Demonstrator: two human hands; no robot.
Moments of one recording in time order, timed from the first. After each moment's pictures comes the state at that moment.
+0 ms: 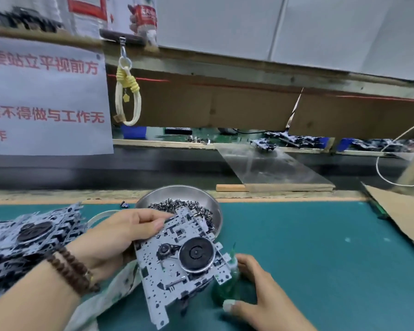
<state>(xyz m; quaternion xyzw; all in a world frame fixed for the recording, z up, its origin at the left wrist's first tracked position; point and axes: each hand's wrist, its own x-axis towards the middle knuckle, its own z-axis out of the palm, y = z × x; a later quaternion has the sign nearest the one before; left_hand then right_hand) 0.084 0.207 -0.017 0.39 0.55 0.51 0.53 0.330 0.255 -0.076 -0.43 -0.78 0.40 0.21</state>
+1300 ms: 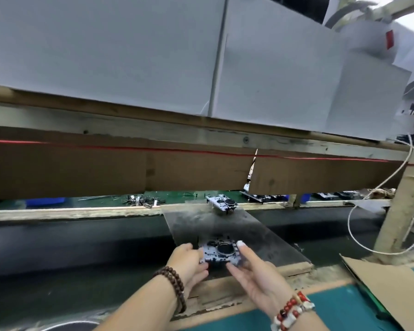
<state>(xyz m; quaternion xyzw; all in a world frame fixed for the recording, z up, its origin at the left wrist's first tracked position) 0.205 0.509 -0.016 0.26 0.53 0.56 0.58 0.338 0.531 -0.021 -0.44 -0.27 0.67 0.53</state>
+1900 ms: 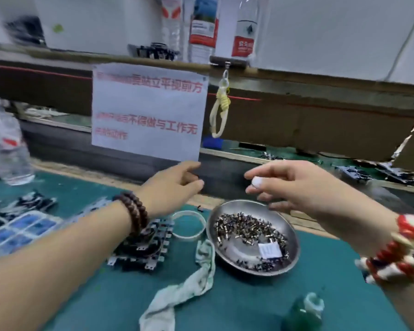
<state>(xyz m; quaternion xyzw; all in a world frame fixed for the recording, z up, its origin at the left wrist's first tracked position) 0.030 0.192 0.038 0.50 0.77 0.37 0.12 0.218 0.297 0.081 -0.25 -0.82 0.48 0.19</state>
